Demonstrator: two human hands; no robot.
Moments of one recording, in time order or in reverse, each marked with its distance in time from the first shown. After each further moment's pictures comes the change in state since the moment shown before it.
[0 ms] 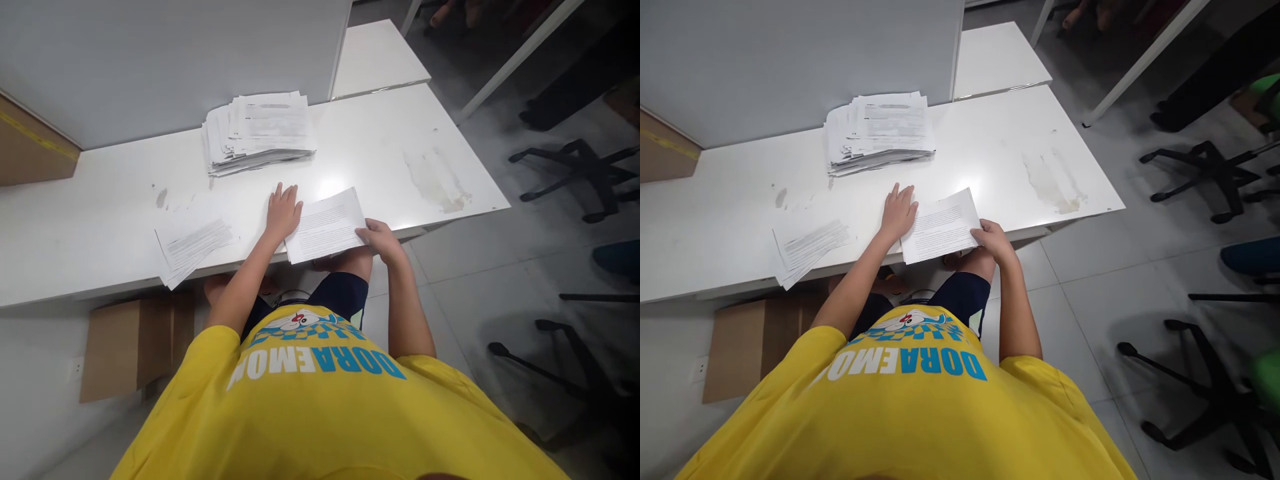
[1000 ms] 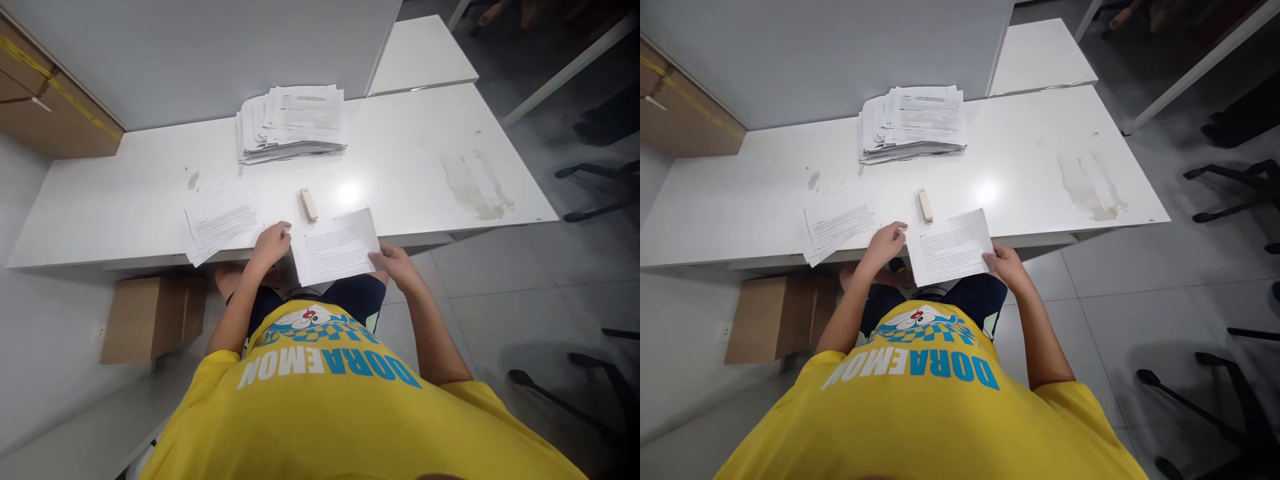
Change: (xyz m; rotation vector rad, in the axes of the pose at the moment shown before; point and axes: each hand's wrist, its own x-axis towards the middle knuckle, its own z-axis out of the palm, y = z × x) left_hand -0.123 -0.002 -0.082 -0.128 -0.060 -0.251; right_hand -0.058 0.027 0.023 0.031 -0.105 -0.015
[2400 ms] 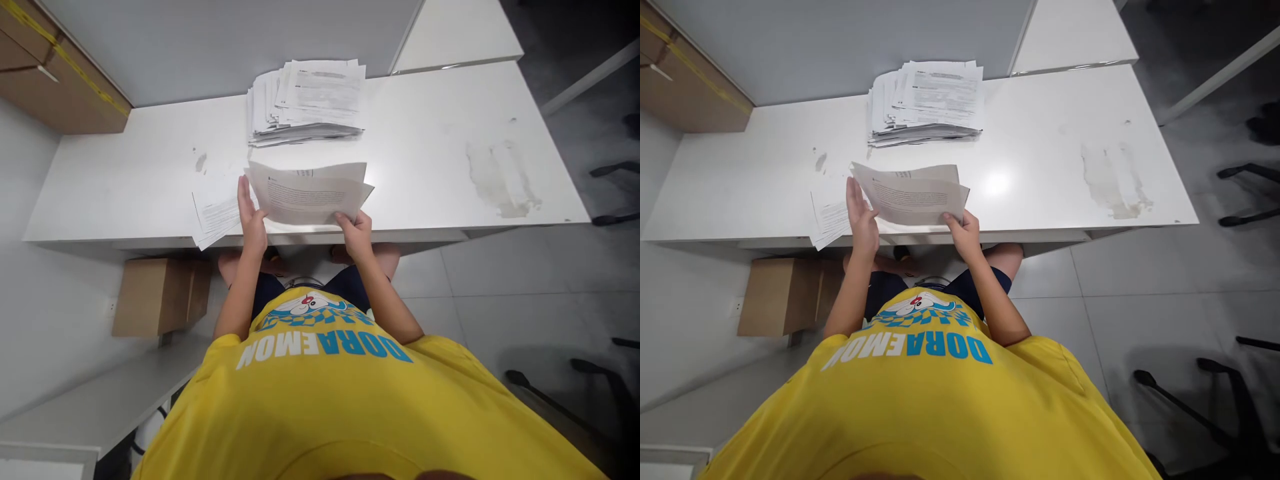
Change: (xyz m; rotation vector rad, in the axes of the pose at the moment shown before) left_hand -0.001 -0.023 -0.009 -0.636 0.572 0.137; right_hand 0.036 -0.036 0.106 0.139 0.102 -0.388
